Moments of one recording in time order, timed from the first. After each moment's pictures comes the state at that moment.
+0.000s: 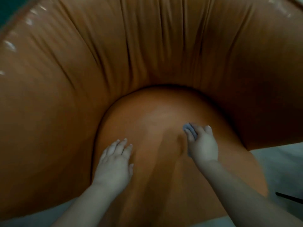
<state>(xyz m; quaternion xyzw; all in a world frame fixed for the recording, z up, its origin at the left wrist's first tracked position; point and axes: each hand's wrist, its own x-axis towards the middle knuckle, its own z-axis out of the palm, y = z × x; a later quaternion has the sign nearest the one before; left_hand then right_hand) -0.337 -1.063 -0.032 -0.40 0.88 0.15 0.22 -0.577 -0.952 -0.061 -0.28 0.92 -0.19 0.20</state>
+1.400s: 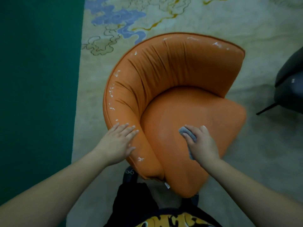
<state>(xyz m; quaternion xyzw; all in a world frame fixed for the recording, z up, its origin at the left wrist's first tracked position) -0.195 -1.271 0.216 0.07 0.98 -0.04 0.20 -0.282 -0.980 0.175 -0.09 0.95 -0.29 0.10</state>
